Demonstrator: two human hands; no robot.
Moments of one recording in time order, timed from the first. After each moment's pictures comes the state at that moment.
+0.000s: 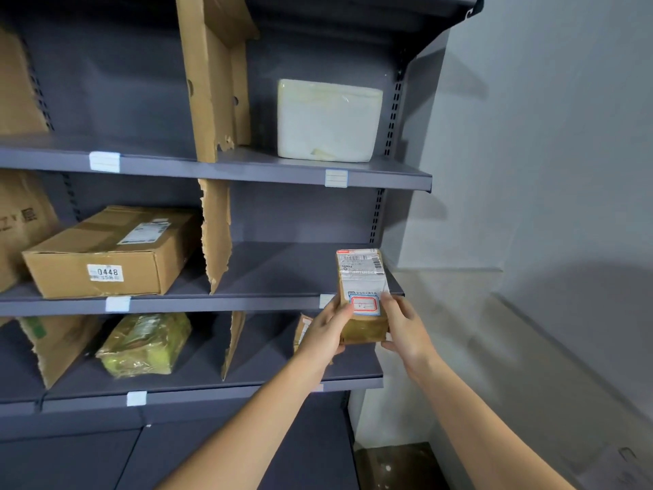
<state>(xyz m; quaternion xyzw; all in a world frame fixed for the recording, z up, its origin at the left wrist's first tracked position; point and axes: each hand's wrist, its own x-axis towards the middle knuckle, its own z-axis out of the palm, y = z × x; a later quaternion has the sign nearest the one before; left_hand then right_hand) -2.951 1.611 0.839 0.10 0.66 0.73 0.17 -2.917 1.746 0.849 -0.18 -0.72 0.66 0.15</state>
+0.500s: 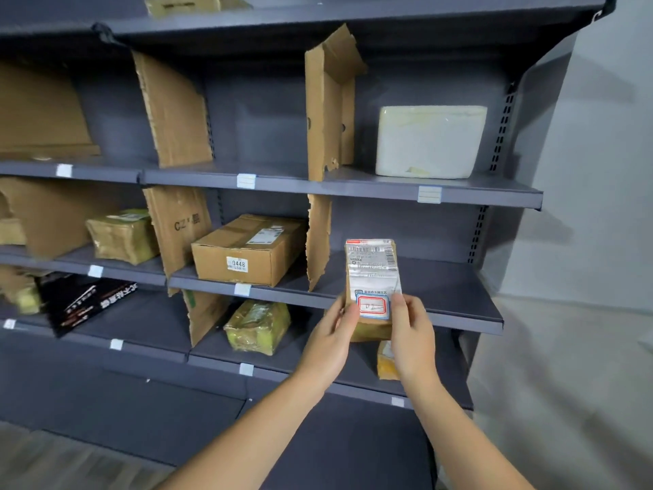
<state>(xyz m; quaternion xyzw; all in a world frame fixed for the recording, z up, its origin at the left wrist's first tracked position) -2.893 1.514 0.870 0.06 0.71 0.70 -0.02 -2.904 1.637 0.868 -0.02 -0.70 0.68 0.19</state>
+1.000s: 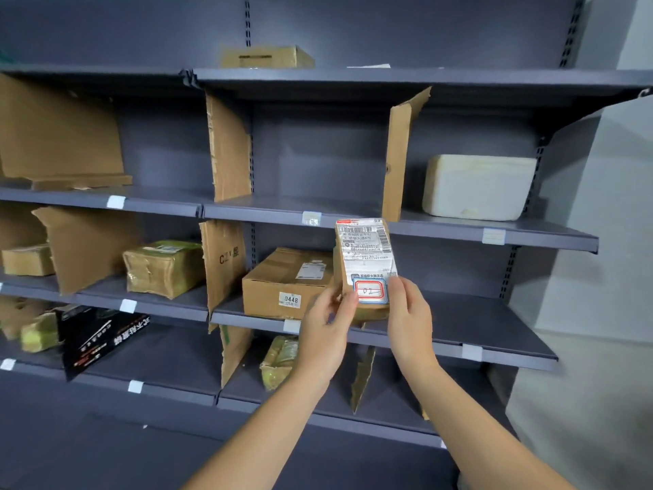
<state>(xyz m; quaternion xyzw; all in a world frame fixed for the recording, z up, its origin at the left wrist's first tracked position) -2.905 1.345 0.927 0.11 0.68 0.70 -0.16 -2.924 1.465 0.935 0.05 -0.71 0.65 0.26</state>
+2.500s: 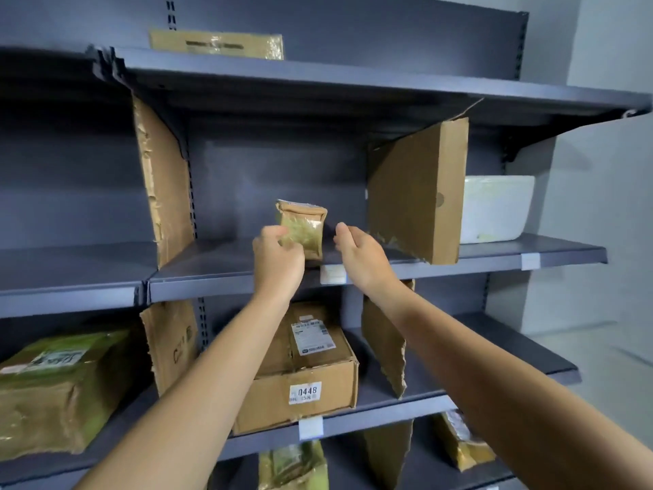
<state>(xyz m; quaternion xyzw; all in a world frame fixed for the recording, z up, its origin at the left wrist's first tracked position) -3.199 1.203 1.051 0.12 0.74 0.63 -0.23 -3.167 1.325 1.053 0.00 -0.83 0.45 0.33</state>
